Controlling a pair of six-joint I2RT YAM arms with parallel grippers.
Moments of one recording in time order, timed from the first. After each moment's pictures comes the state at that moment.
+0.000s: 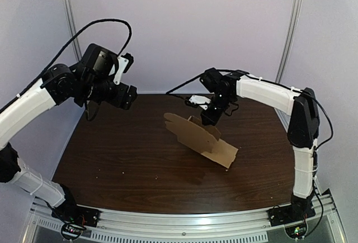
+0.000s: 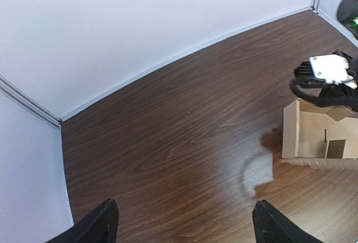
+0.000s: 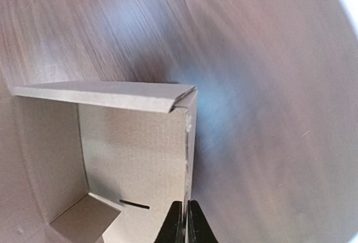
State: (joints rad) left arm -0.83 1.36 1.55 -0.88 -0.44 -0.25; right arm 0.65 2.08 1.90 -1.03 -0.23 -0.36
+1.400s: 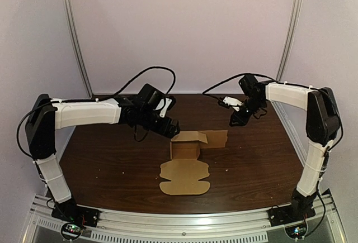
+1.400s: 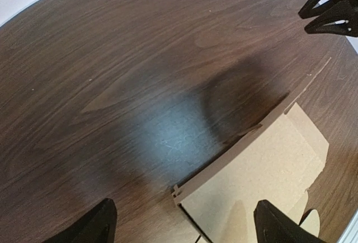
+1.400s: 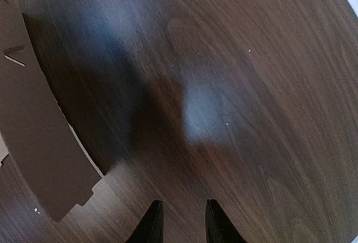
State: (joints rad) left arm -0.80 1.79 1.33 -0.38 0.01 -0.38; right arm 0.33 1.88 1.49 -0.75 -0.34 -0.61
